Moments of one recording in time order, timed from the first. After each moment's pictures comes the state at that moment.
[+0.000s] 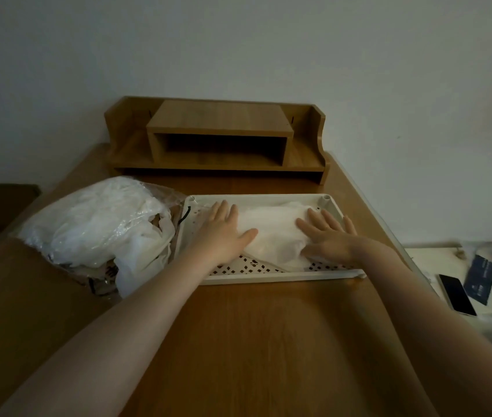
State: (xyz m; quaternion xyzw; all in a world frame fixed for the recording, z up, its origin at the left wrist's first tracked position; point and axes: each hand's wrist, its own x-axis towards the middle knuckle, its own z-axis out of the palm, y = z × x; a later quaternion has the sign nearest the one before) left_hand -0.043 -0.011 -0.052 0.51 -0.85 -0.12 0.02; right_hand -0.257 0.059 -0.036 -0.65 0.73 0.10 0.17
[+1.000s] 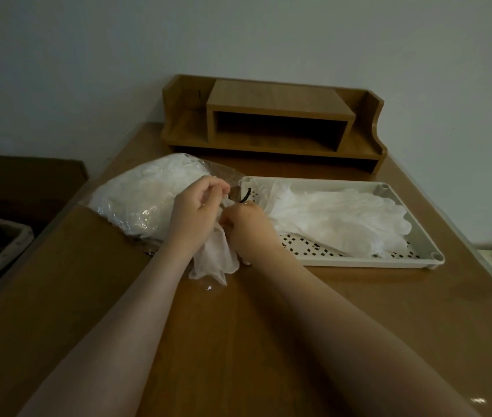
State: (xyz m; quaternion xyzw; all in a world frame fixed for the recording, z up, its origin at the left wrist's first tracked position) left_hand 0.082 -0.010 -0.051 0.45 -0.67 -0.32 0.49; right_hand -0.025 0.008 -0.061 -0.74 0.63 -0.20 0.09
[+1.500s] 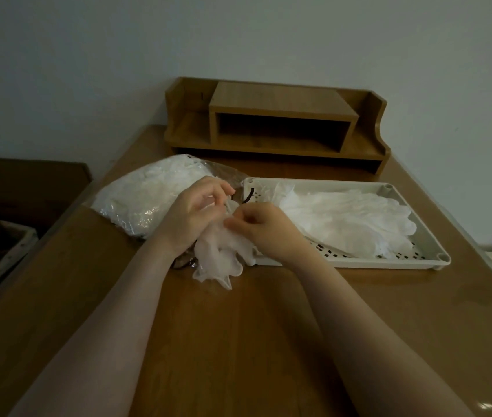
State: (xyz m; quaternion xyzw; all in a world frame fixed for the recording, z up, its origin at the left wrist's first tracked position) left_hand 0.108 -0.014 -0.046 0.33 -0.75 -0.42 0.39; right_hand -0.044 0.038 -0.032 -0.71 0.58 -0.31 0.27
